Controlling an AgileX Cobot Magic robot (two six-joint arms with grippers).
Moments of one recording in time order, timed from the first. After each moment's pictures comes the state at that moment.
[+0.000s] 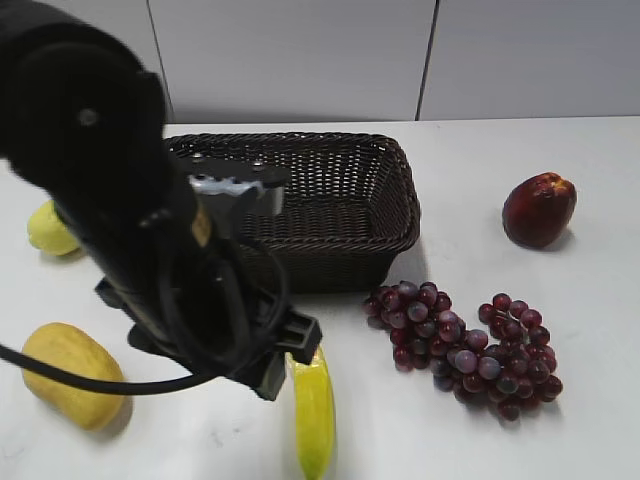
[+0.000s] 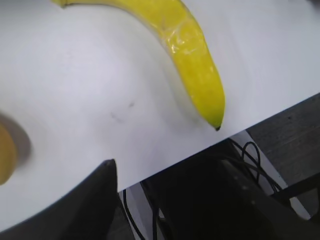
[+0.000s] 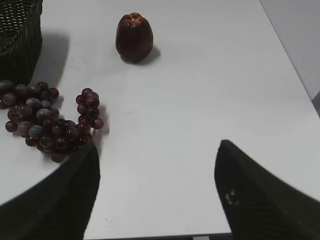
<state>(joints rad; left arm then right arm) -0.92 1.60 -1.06 -0.14 0.93 -0.34 0.09 -0.01 -0.50 0.01 1.05 0.07</state>
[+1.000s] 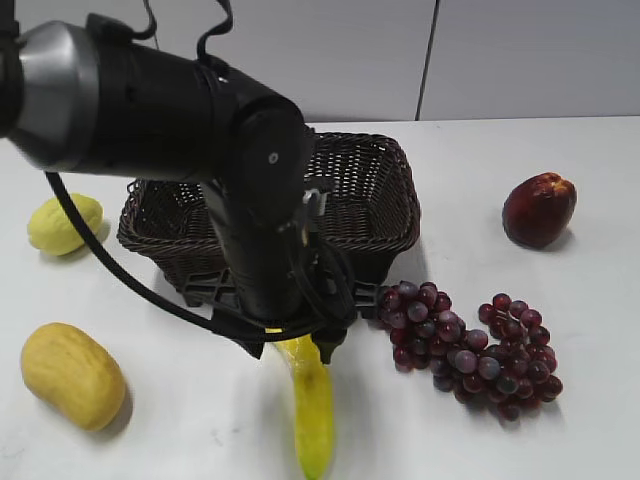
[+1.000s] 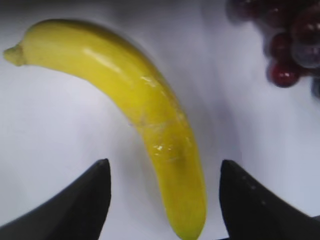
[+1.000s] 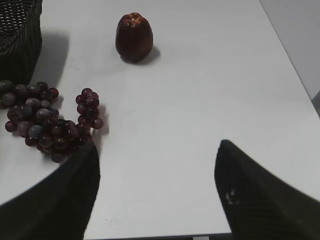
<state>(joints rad) -0.91 1.93 -1.29 -0.06 0.90 -0.61 0.09 -0.01 -0.50 0.01 1.05 0.07</state>
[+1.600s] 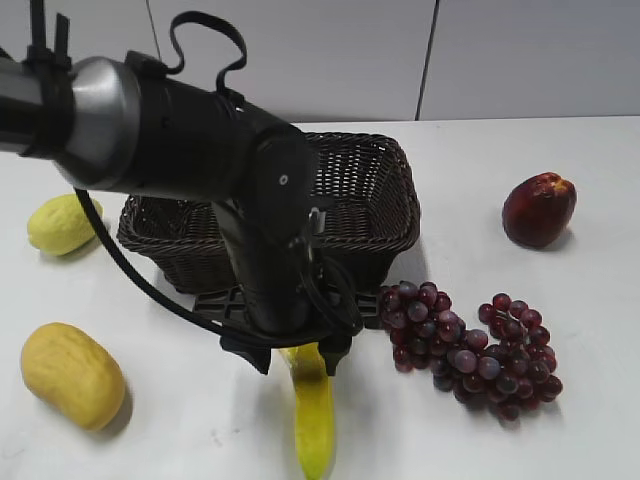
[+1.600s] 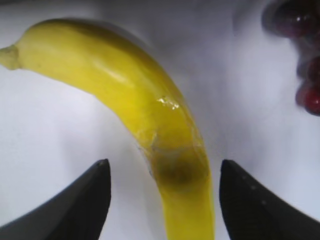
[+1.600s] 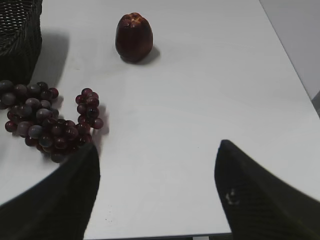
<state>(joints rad) -0.88 1.99 -1.29 -0.11 0.86 -0.62 0.09 -0.01 -0.50 0.01 1.05 0.07</state>
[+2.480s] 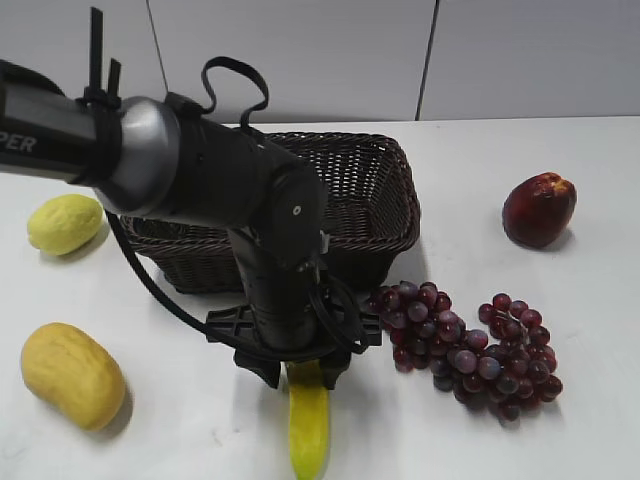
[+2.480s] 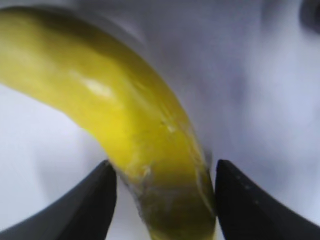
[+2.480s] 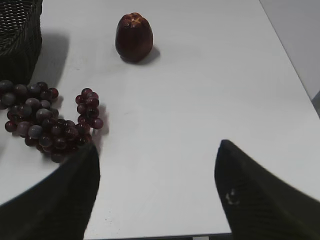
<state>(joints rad) -0.88 2.07 -1.29 -0.12 0.81 -0.62 0.09 -0.01 -0.50 0.01 1.05 0.07</state>
